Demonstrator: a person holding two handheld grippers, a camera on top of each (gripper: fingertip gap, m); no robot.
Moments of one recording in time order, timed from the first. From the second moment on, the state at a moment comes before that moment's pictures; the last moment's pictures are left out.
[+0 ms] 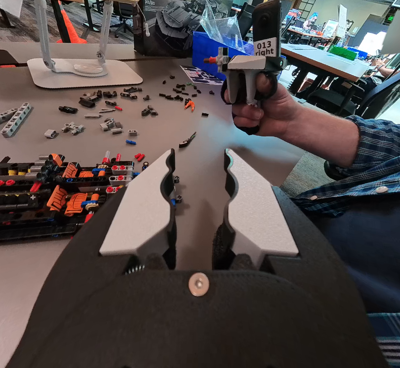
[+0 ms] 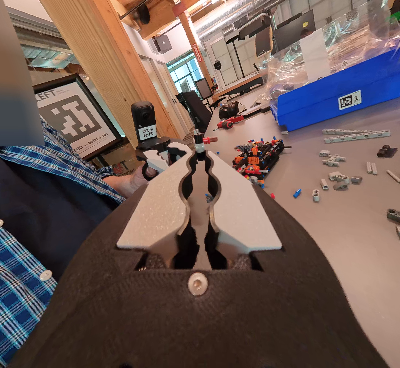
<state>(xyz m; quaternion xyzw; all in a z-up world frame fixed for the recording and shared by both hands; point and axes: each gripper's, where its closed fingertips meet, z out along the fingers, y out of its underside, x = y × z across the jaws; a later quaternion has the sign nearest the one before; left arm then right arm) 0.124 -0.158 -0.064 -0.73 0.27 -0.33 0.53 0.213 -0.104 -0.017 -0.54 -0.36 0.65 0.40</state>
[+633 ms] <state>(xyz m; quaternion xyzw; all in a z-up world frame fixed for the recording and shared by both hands) 0.141 -0.186 -0.025 -0.65 0.25 -0.51 0.51 0.173 -0.197 -0.009 -0.42 -0.48 0.73 0.23</state>
